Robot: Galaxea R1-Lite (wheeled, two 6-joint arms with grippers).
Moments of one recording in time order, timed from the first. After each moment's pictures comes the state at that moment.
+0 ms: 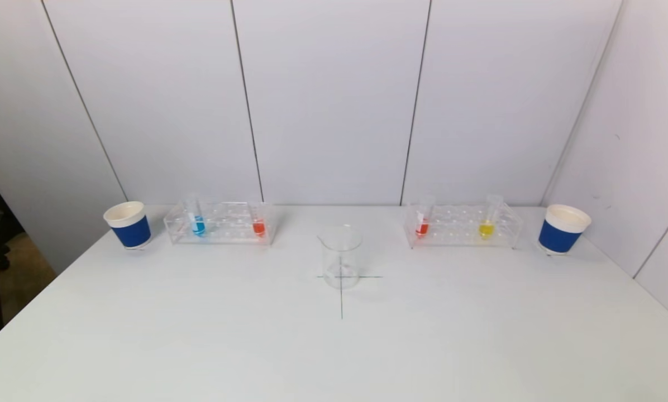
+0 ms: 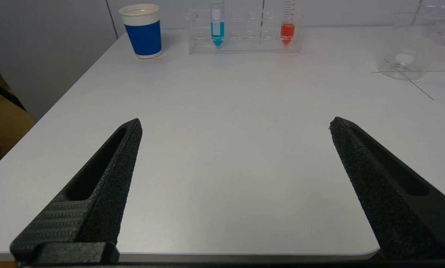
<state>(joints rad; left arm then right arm) 0.01 0.00 0.00 -0.01 0.00 0.00 0.01 0.00 0.00 -0.01 -0.03 0.04</state>
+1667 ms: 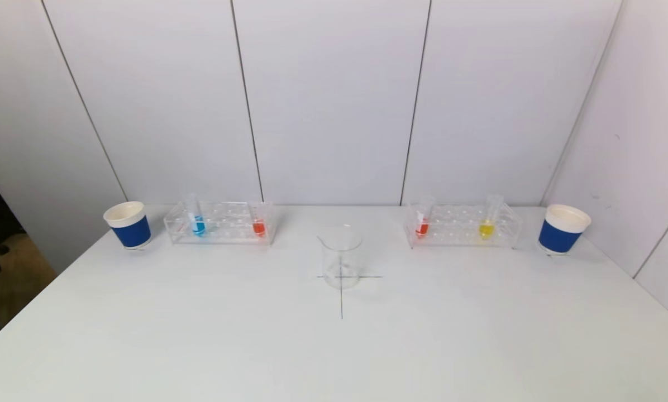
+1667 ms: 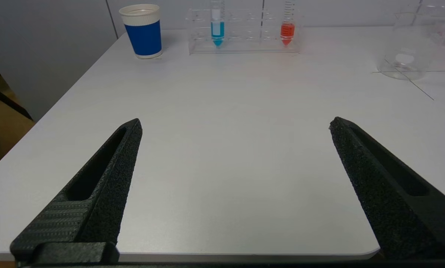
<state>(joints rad) 0.01 0.00 0.00 -0.01 0.00 0.00 0.01 0.00 0.00 -0.02 -0.03 0.04</state>
